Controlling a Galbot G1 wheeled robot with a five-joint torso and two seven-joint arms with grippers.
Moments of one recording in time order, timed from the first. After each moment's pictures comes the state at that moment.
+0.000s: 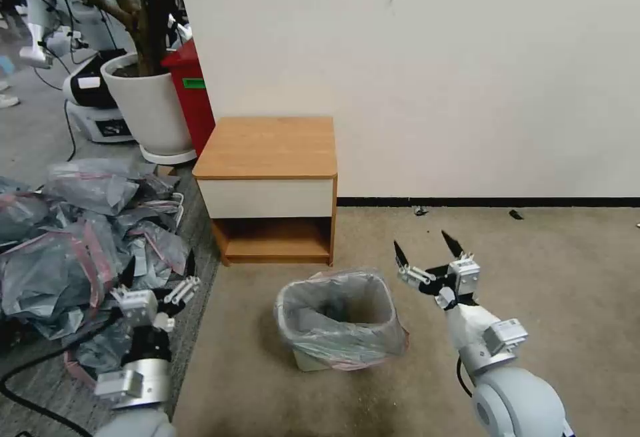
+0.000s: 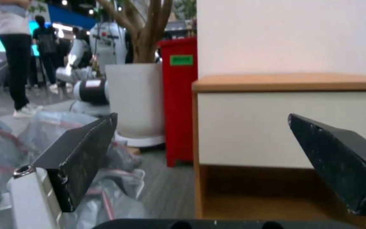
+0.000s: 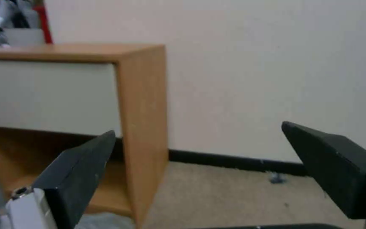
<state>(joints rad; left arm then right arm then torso) 1.71 -1.38 -0.62 -2.06 -0.15 -0.32 -0.18 -1.55 1.32 0.51 2.07 0.15 -0.01 -0.06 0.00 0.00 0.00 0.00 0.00</state>
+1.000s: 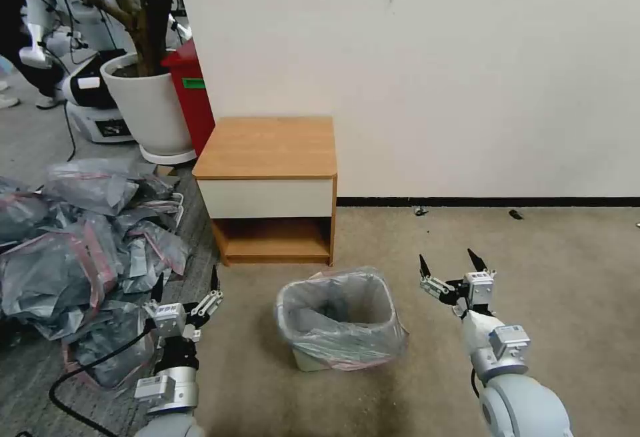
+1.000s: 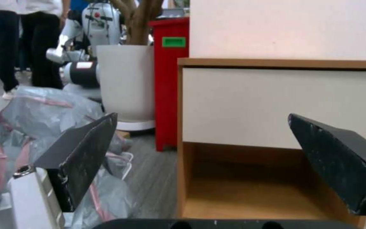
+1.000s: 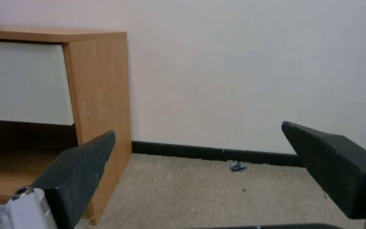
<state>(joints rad) 1.68 -1.45 -0.58 -2.00 -0.12 -0.33 -0.16 -1.57 1.38 0.58 2.04 0.08 0.00 -0.02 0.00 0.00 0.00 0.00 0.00</state>
